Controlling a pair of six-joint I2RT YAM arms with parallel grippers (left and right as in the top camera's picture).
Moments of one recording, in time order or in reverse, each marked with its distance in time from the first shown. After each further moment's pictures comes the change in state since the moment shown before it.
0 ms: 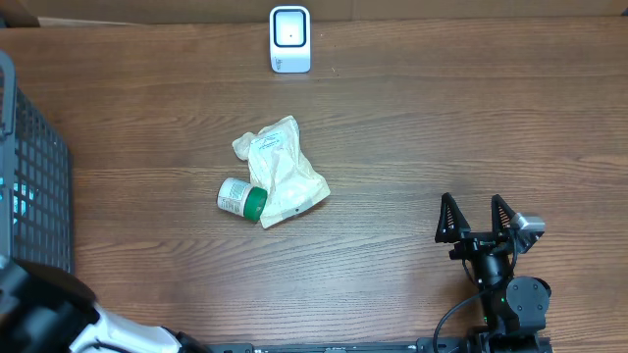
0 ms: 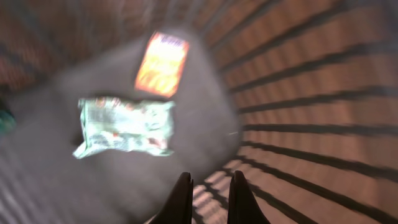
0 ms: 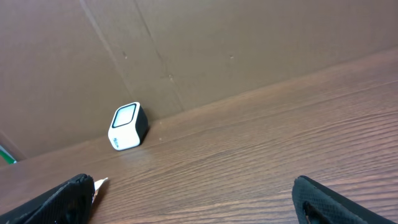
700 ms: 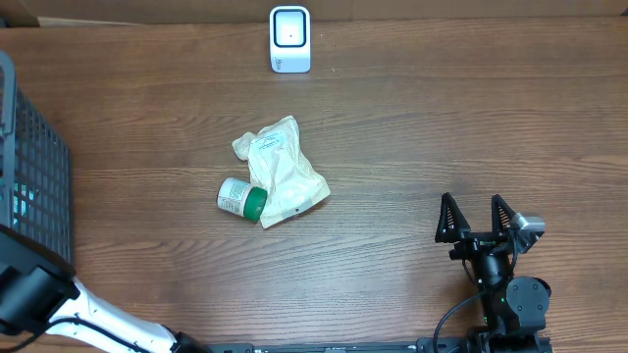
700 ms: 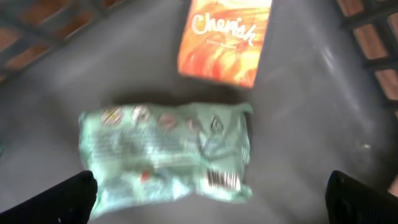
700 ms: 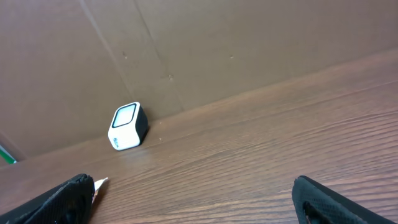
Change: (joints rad) left arm -0.006 0.254 -0.174 0.160 -0.159 0.159; right arm 0.000 0.000 0.000 0.000 0.000 0.000
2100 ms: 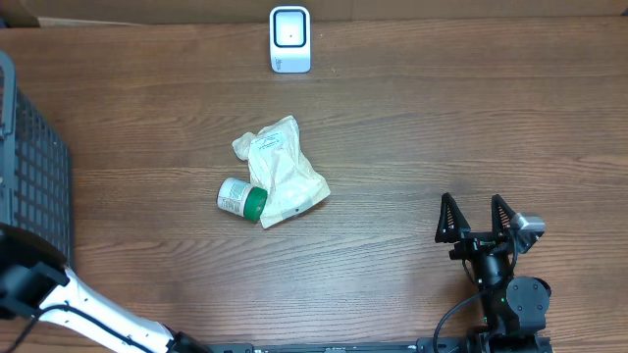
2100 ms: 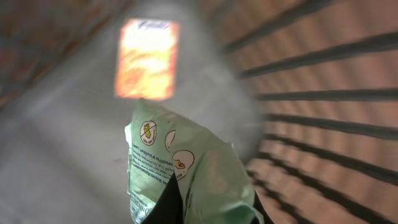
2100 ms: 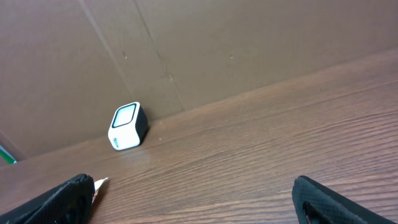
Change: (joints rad) left arm 0.007 0.143 0.621 -0.416 0.240 0.048; right arm 0.000 0.000 0.000 0.000 0.000 0.000
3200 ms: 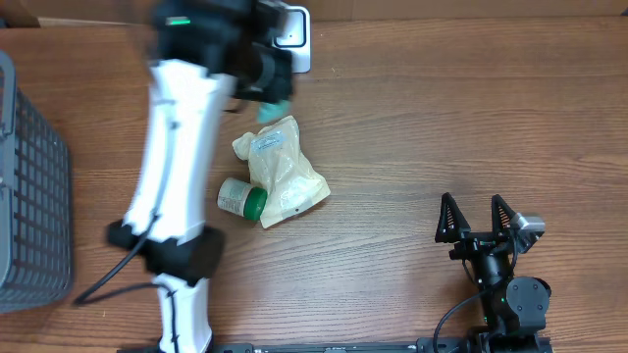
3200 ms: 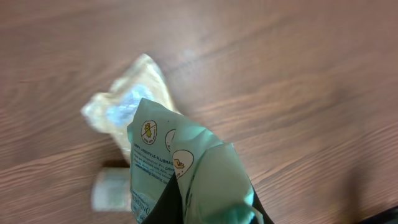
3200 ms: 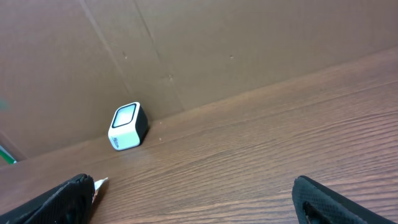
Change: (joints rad) left arm -1.277 -0.128 0.146 -0.340 -0.063 0.082; right arm 0.000 0.000 0.000 0.000 0.000 0.001
